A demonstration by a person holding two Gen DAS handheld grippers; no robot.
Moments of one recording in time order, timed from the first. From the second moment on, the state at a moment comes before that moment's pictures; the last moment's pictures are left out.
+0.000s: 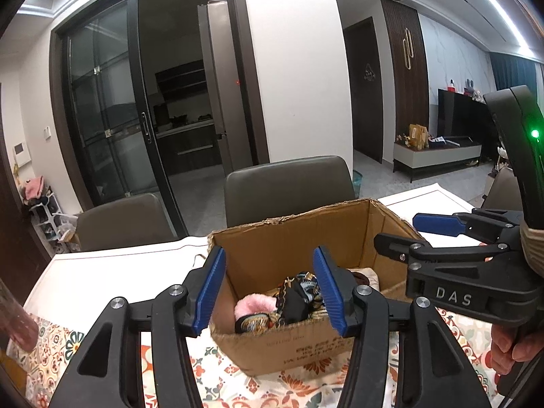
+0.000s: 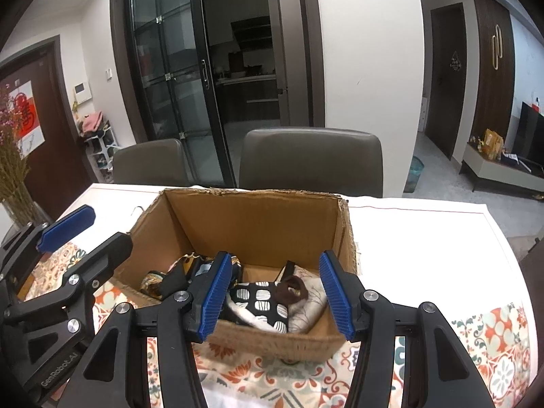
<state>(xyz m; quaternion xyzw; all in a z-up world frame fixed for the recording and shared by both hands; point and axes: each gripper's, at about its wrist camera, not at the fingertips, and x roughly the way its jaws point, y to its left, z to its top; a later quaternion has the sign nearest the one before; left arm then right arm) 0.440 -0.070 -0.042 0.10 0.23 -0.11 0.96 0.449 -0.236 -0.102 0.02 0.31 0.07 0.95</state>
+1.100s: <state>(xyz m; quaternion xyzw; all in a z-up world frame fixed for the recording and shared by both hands) 0.341 -0.053 -0.045 0.10 0.24 -0.10 0.96 0.349 -0.226 -0.113 0.02 0.31 0.08 0.95</state>
